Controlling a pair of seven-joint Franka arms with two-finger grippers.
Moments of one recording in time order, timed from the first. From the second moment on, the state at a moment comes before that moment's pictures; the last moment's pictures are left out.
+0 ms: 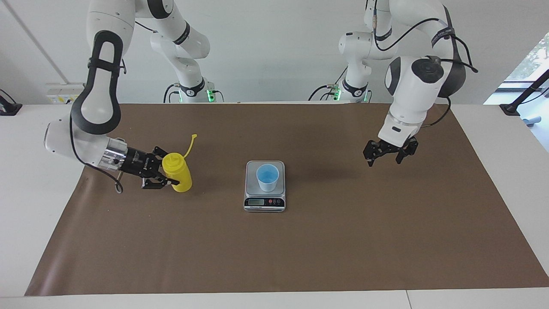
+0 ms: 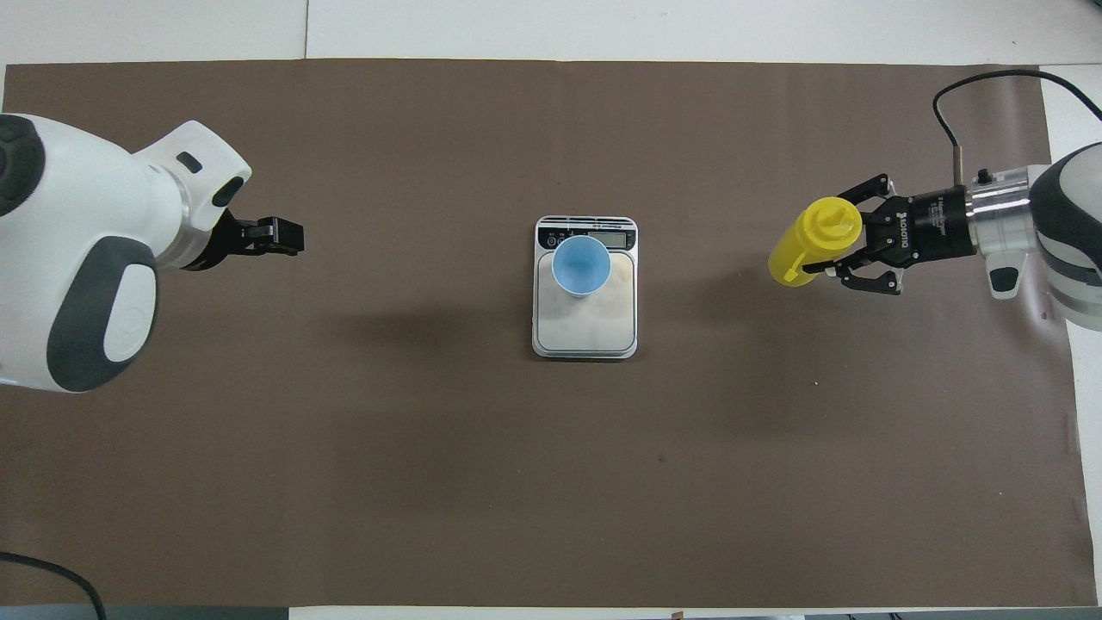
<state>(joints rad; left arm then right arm) -0.17 0.04 -0.03 -1.90 0.01 2.04 -0.18 -0.10 0.28 -0.02 -1.83 0.82 1.85 1.18</state>
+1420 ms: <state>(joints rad) 0.00 -0.03 -0.02 -1.62 -0.04 1.60 0.07 0.39 0.44 -0.02 -1.44 -0.03 1.72 1.94</state>
